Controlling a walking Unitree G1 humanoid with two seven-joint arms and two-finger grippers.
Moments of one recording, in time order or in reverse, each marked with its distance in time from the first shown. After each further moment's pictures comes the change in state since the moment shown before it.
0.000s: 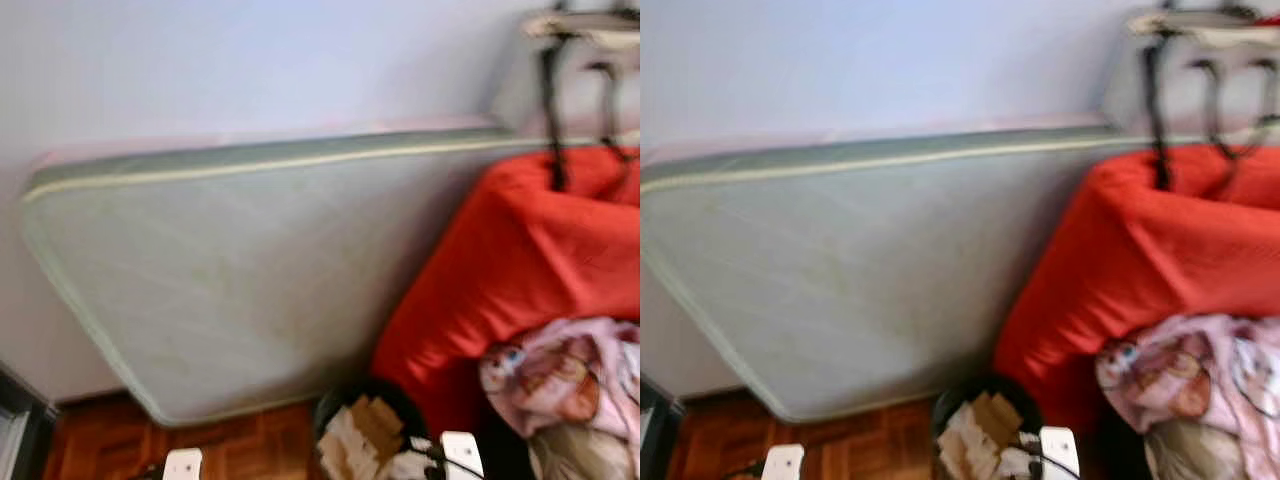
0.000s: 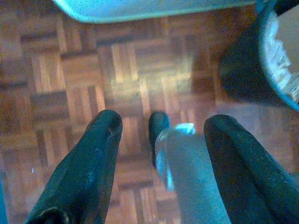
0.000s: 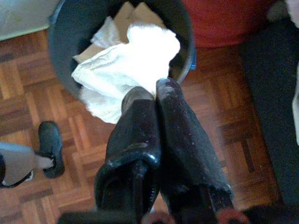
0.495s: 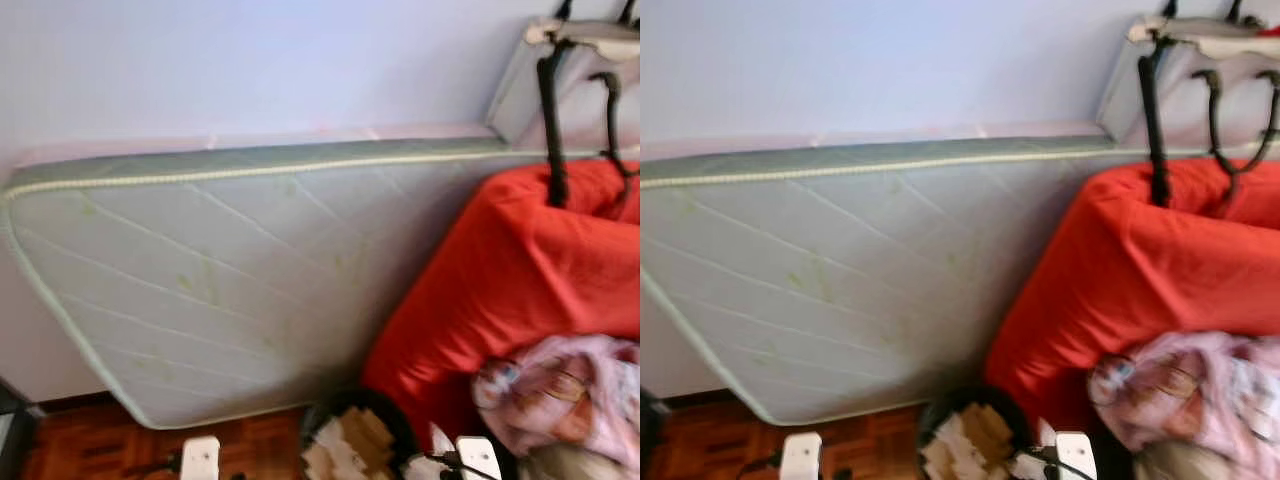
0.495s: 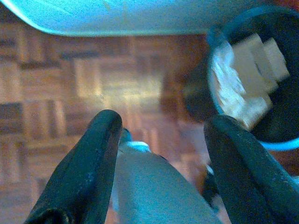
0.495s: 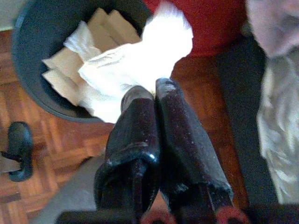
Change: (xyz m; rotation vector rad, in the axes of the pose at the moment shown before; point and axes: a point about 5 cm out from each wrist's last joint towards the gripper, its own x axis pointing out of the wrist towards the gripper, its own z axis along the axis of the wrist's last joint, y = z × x) left arm 0.001 -0.024 0.004 -0.071 -0.050 -0.038; right arm -0.005 -0.021 -0.002 -0.030 -0.008 0.001
